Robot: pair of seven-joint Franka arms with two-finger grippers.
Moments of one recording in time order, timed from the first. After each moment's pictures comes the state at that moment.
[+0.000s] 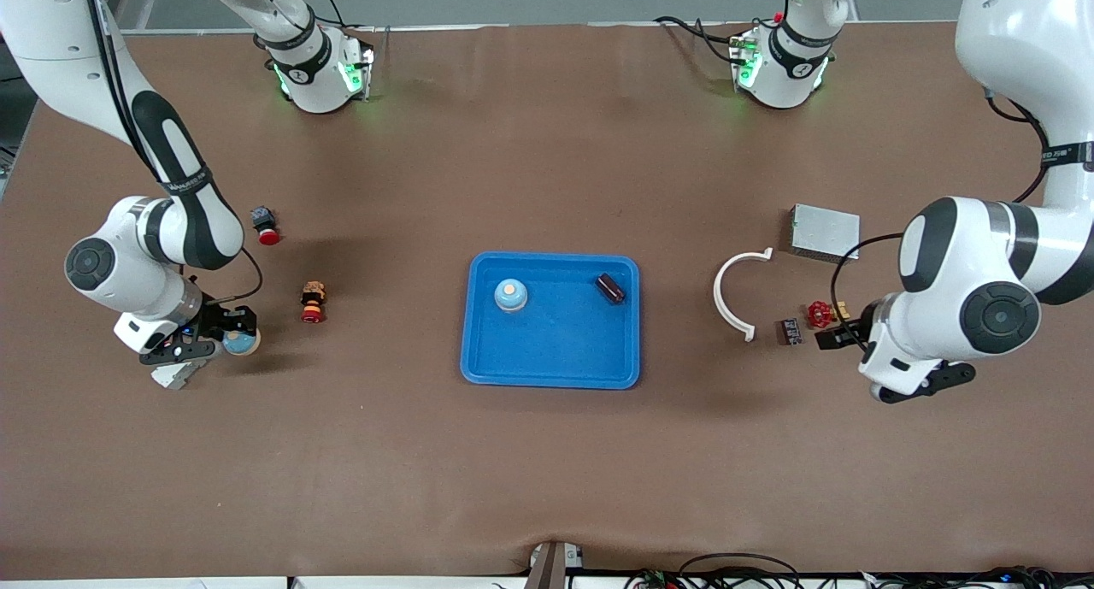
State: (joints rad) left arm 0.13 0.53 -0.28 -1.52 0.26 1.85 -0.49; right arm -0.15 0.50 0.00 -2.05 0.00 2.57 -0.30
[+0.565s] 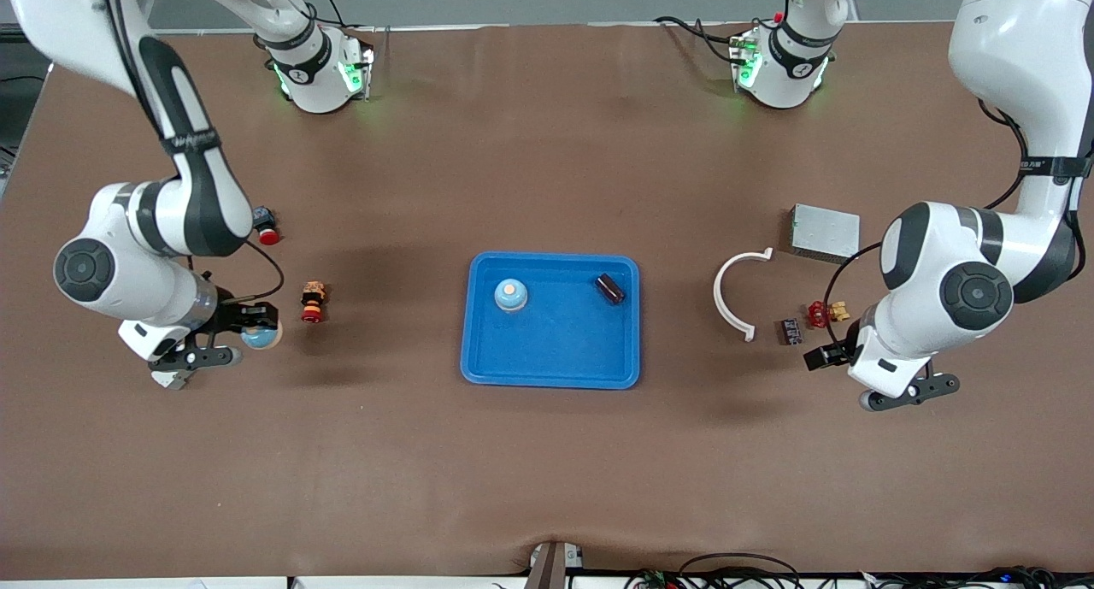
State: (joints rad) left arm 0.16 0.53 -0.32 -1.64 0.27 2.14 -0.49; right arm 0.06 0.35 0.03 -1.82 0.00 2.09 0.02
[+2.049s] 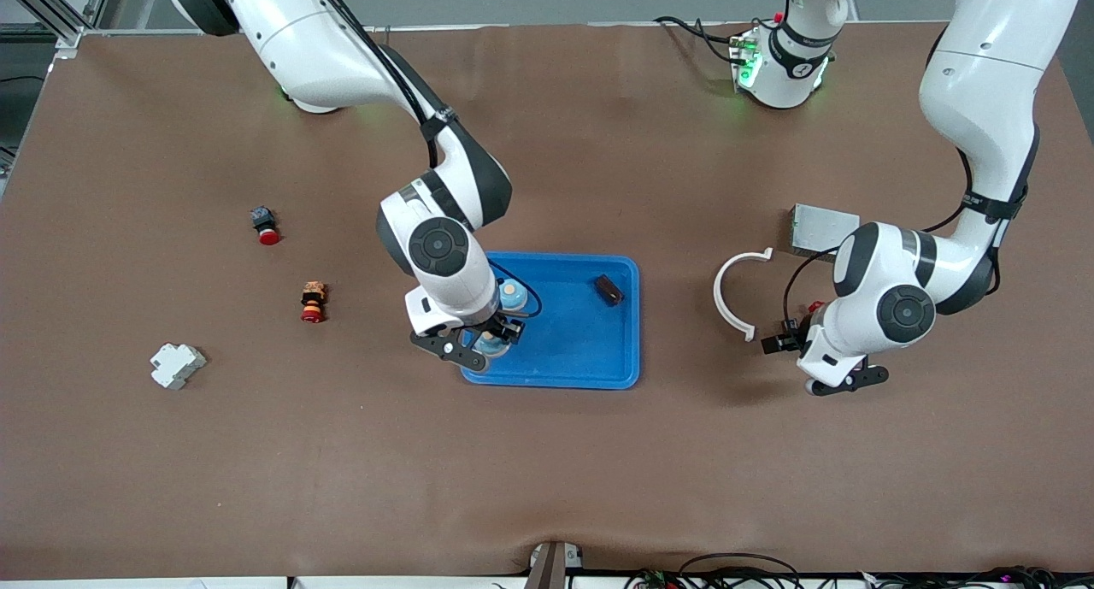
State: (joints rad) left arm 0.18 0.64 -0.35 -1.76 0.25 2.21 -0.50; right arm 0.58 0.76 0.02 -1.33 0.01 2.16 1.01
